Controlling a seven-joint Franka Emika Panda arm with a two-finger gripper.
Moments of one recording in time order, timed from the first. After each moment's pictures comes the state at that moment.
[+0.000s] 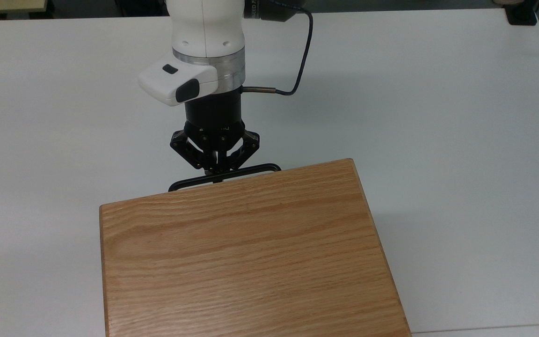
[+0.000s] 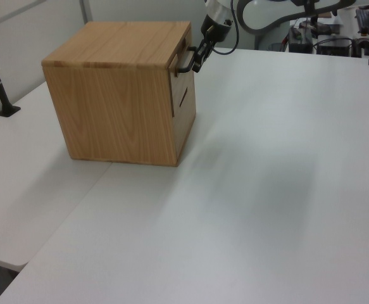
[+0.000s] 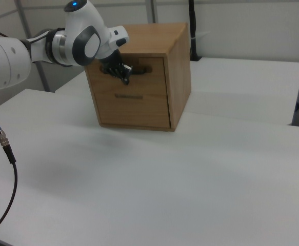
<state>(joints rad) 0.11 0.44 -0.07 -1.36 0.00 2.29 0.05</state>
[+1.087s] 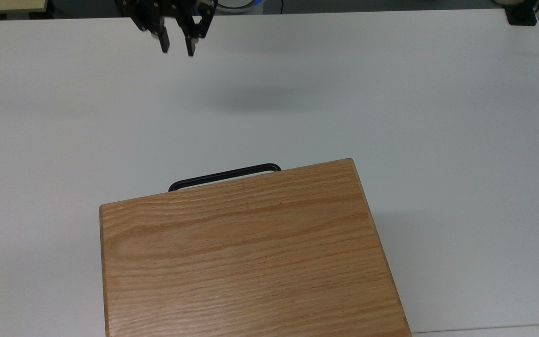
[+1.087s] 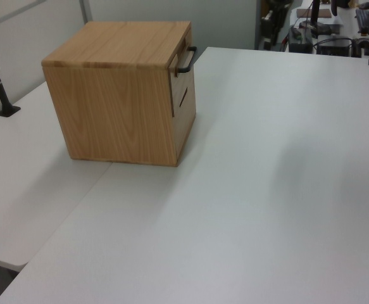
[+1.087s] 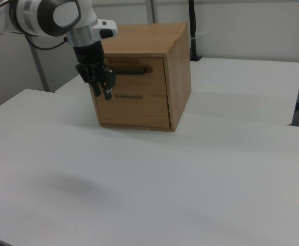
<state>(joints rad) 0.09 0.04 -0.14 -1.59 0.00 1.73 0.07</state>
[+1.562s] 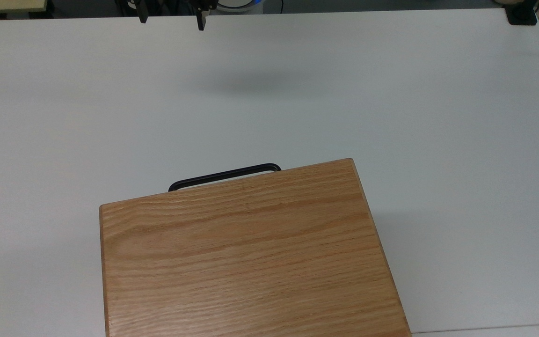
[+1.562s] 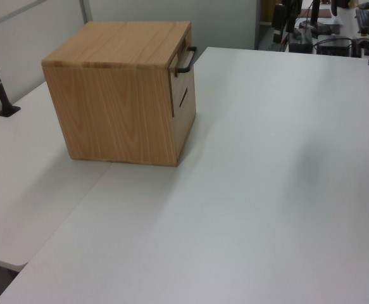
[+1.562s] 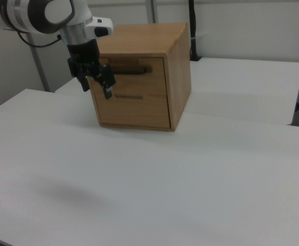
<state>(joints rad) 0.08 -0.02 -0.14 -1.64 0.00 1.70 0.07</state>
